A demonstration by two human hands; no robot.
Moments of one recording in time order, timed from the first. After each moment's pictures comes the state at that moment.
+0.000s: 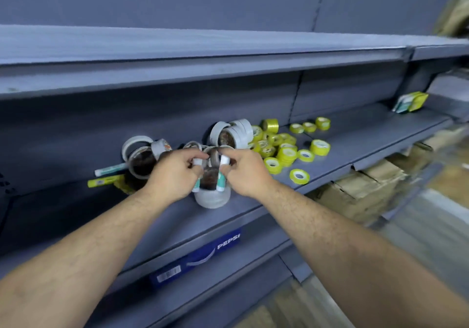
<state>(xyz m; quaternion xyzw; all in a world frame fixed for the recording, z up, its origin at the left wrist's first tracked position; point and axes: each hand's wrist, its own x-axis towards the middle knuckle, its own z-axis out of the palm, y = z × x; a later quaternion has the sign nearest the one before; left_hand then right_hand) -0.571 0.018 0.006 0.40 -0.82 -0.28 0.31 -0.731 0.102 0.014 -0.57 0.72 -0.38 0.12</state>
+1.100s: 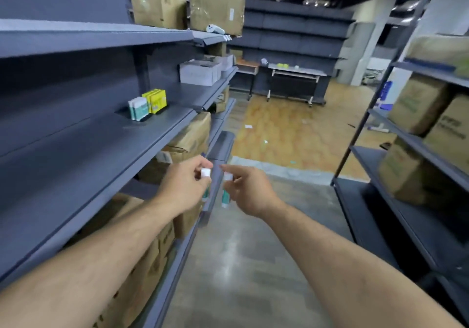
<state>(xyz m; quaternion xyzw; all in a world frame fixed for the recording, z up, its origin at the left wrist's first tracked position) -1.323 0.328 0.011 0.05 -0.90 -0.41 0.17 -1.368 0.497 0.002 -0.21 0.87 -0.44 -0.01</state>
